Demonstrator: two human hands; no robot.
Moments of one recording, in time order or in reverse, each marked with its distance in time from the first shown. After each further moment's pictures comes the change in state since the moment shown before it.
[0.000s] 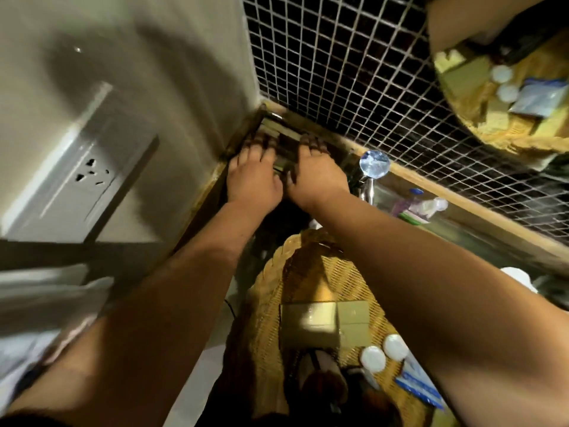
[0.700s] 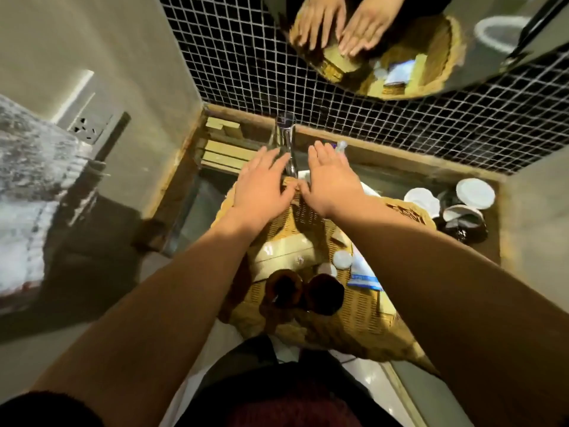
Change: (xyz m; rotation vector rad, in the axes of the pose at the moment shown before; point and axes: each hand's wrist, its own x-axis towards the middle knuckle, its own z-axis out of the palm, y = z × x) left_hand -0.157 0.107 -0.036 -0.097 0.132 0.384; right_hand -0.216 0.081 -0.042 -0.245 0.114 0.057
